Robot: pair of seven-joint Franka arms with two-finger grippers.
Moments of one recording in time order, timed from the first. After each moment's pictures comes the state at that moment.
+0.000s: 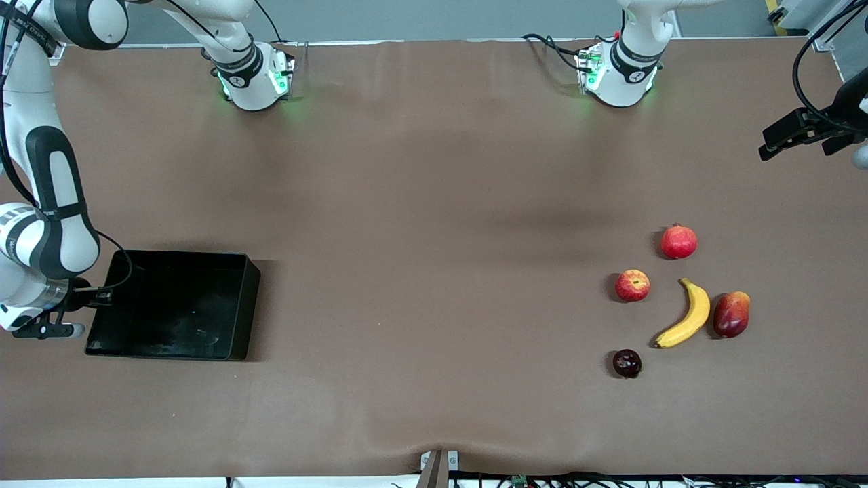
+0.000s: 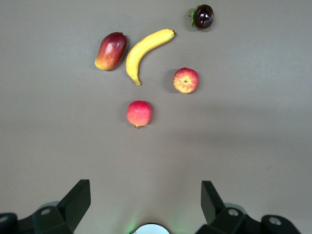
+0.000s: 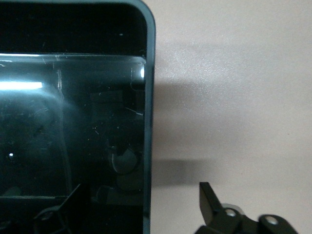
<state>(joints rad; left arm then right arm) 0.05 -0.06 -0.06 -1.57 0.01 1.46 -0.07 -0.28 0.70 -0.08 -1.59 0.09 2.24 -0.40</state>
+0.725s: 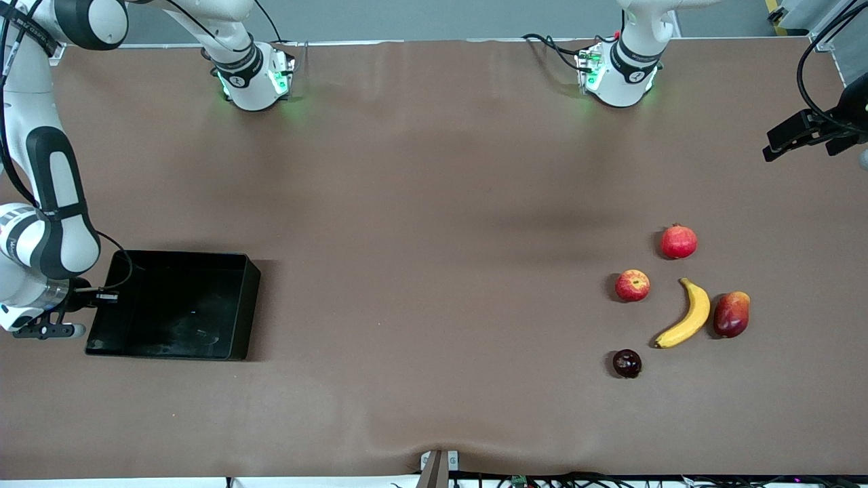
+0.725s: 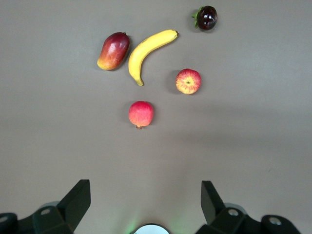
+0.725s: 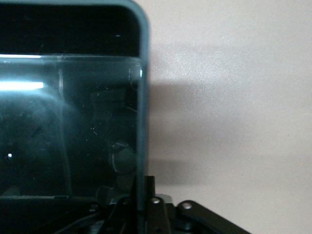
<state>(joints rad) 0.06 -0.06 -0.06 -1.57 0.01 1.47 -0.07 -0.28 0.70 -0.08 -1.59 0.10 2.24 -0.41</state>
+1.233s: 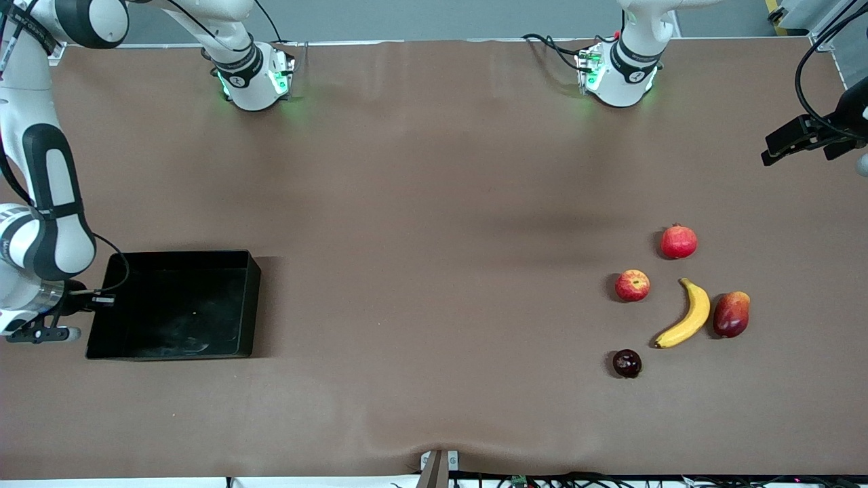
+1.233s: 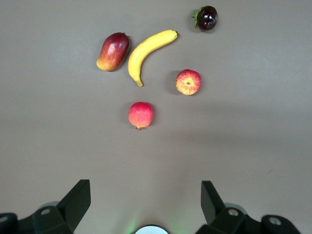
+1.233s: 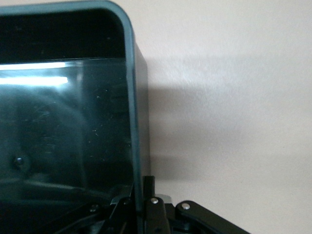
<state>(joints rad) 0.06 -0.05 -0.06 -1.57 0.01 1.47 -0.07 -0.28 0.68 -0.06 -1.54 0.10 2.20 -0.41</state>
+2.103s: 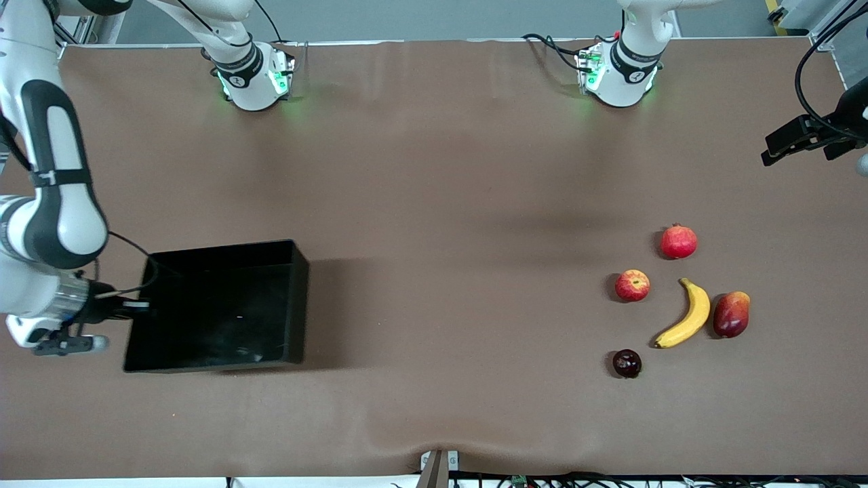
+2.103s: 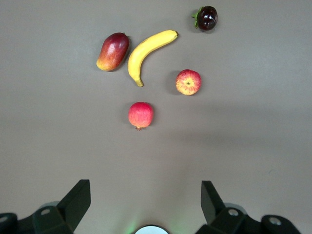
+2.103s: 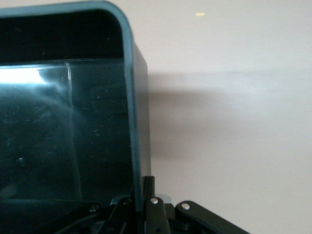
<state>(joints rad) 0.06 -0.05 -0.06 -1.57 0.01 1.47 -0.07 -0.25 0.57 0.20 -1.51 0.14 2.04 -0.17</state>
